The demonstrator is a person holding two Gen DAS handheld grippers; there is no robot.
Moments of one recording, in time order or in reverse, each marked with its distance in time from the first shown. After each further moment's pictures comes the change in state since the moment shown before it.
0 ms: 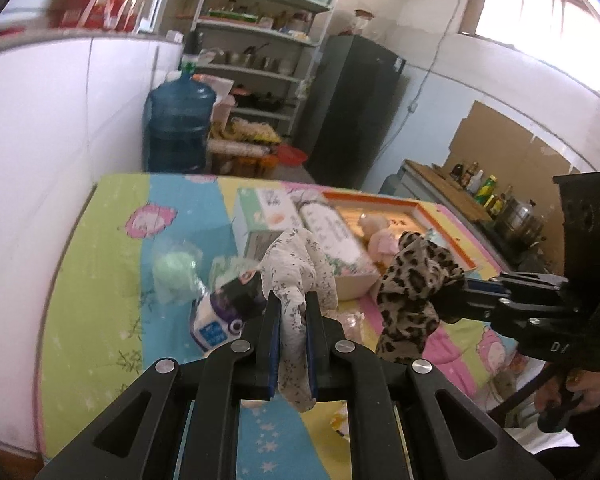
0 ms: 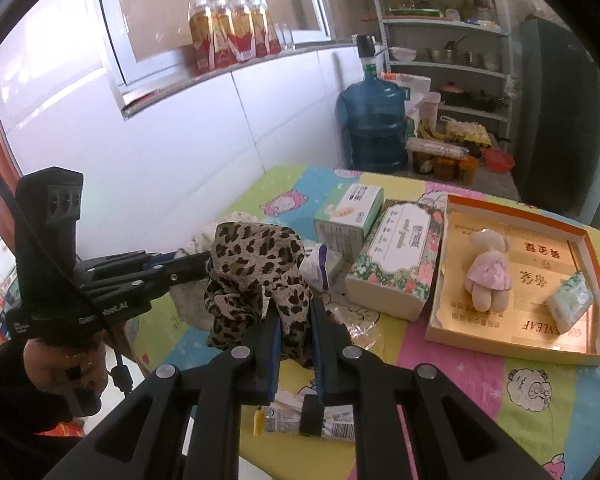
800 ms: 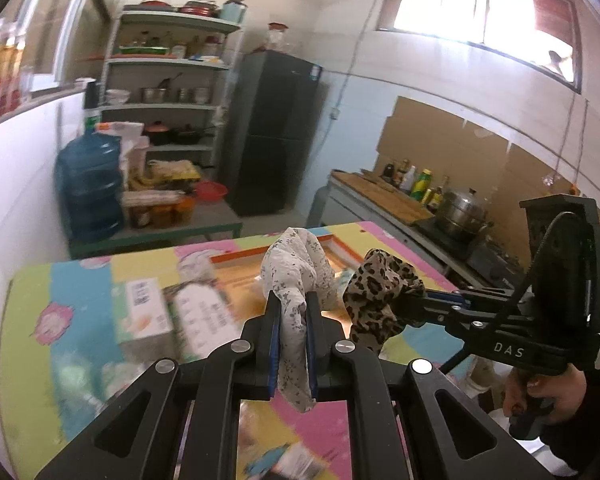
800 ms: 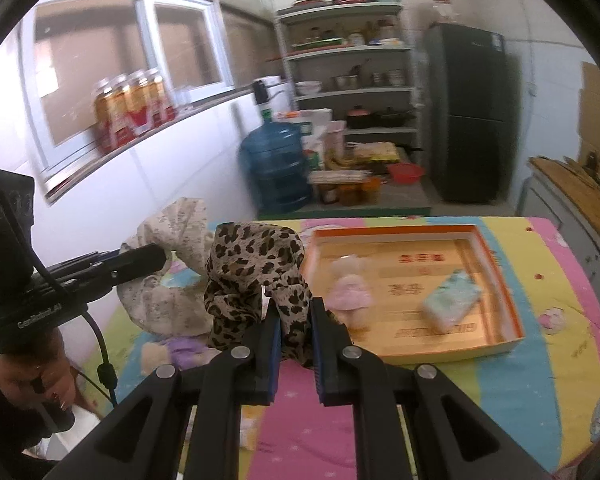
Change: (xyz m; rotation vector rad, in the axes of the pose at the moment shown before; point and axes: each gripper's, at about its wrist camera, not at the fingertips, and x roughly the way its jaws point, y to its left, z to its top) left arm 0.040 -0.113 0.075 0.183 -0.054 -0.214; right arm -0.076 -0.102 0.003 0.184 -0.147 -0.254
